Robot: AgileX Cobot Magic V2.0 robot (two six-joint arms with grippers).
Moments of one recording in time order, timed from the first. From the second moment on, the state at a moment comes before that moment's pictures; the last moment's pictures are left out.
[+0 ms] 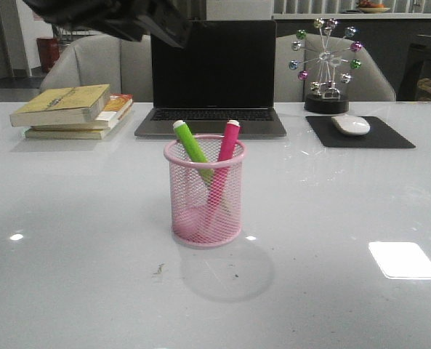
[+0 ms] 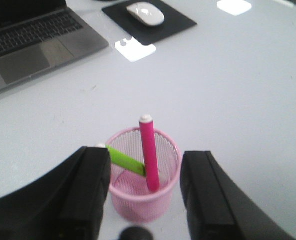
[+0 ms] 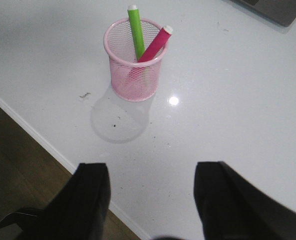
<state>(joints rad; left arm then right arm) -0.71 1.27 -0.92 -0.02 0.25 0.08 0.62 0.75 -0.73 -0.03 0.68 0.01</state>
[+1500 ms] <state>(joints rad) -0.71 0.81 -0.69 0.17 0.80 -0.06 0.62 0.75 -0.73 -0.05 0.70 0.01</state>
